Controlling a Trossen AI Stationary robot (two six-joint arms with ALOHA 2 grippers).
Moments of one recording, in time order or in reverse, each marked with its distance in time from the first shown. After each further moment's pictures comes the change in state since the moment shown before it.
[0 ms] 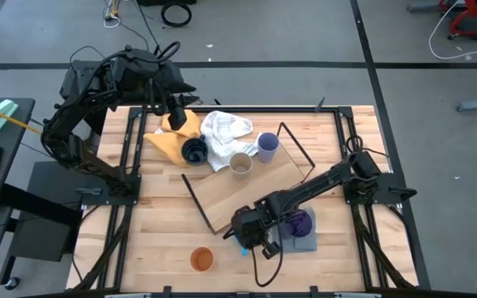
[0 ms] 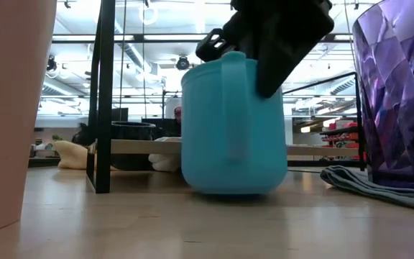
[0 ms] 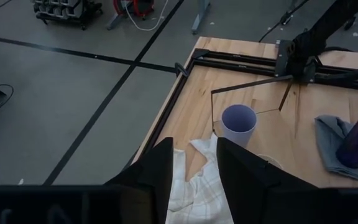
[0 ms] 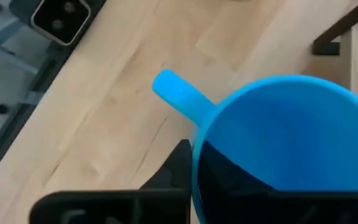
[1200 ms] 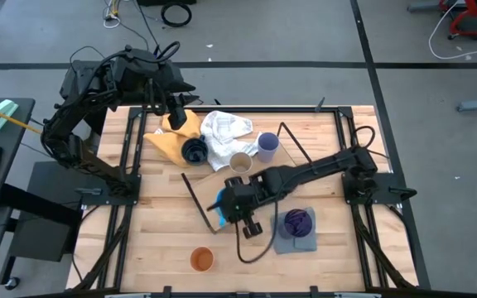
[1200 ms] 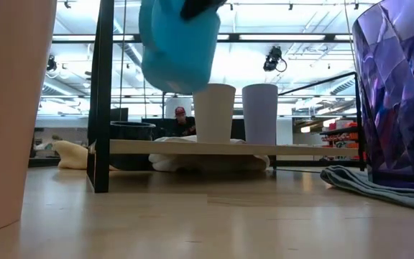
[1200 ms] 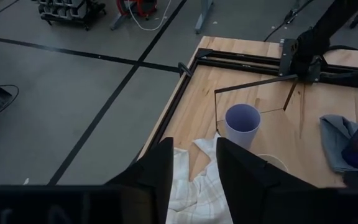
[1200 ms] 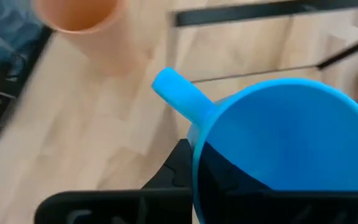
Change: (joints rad) left arm 0.000 0.000 0.000 0.000 -0.016 0.007; right arm -0.116 -0.007 0.382 -0.260 0.221 0.036
